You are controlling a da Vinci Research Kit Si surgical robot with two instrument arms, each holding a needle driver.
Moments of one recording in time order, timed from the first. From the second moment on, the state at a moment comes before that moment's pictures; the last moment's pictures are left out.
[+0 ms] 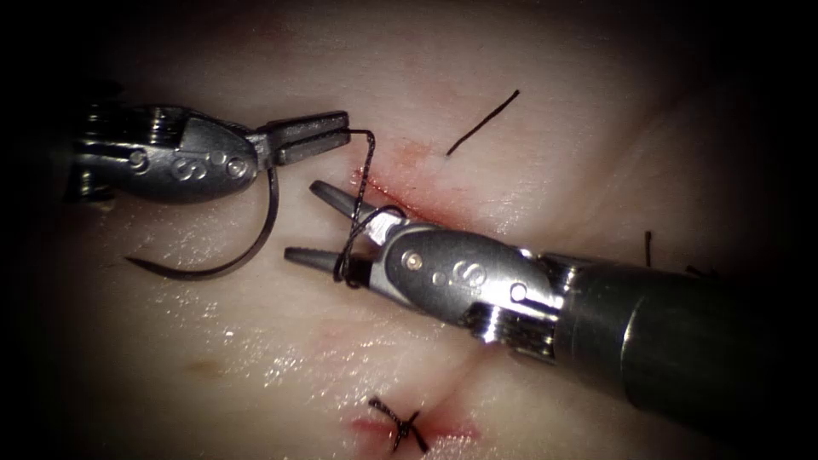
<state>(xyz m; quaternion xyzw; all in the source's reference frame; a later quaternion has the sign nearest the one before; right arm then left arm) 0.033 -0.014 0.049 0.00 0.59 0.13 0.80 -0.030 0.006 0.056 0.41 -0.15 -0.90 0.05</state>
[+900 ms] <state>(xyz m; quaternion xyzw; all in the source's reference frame) 0.032 -0.013 0.049 -0.01 0.70 0.15 0.70 -0.029 0.005 0.059 0.40 -0.12 -0.91 0.10</state>
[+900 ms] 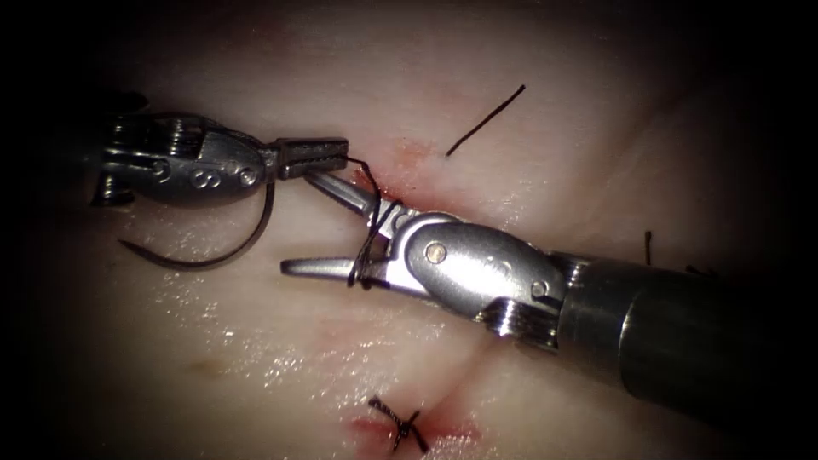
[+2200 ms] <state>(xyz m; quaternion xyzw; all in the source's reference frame) 0.026 -0.010 0.051 -0.14 0.60 0.29 0.73 -0.028 -0.005 0.059 0.41 -0.12 -0.90 0.08</state>
